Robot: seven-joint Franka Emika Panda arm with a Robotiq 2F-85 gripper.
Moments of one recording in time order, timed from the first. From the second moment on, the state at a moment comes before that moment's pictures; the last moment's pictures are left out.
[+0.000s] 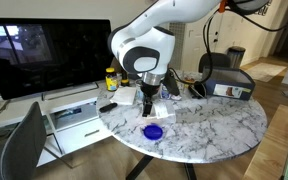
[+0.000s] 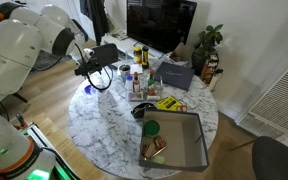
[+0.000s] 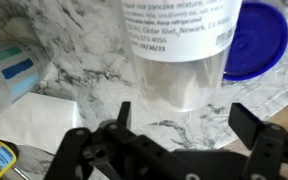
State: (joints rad) arm 0.17 0.96 0.71 -1.55 2.00 3.95 -2.68
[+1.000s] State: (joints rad) arm 0.10 1.18 0.89 -1.46 1.80 4.13 -2.71
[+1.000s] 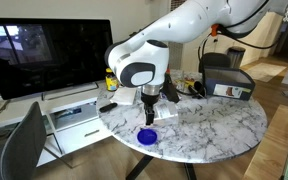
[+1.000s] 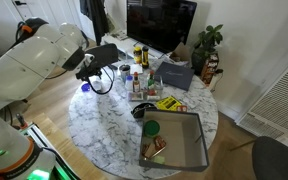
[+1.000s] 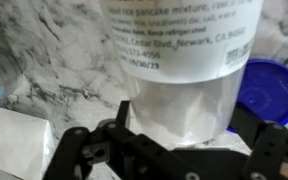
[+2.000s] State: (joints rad) arm -0.08 1.13 1.01 -1.51 1.79 3.98 -2.71
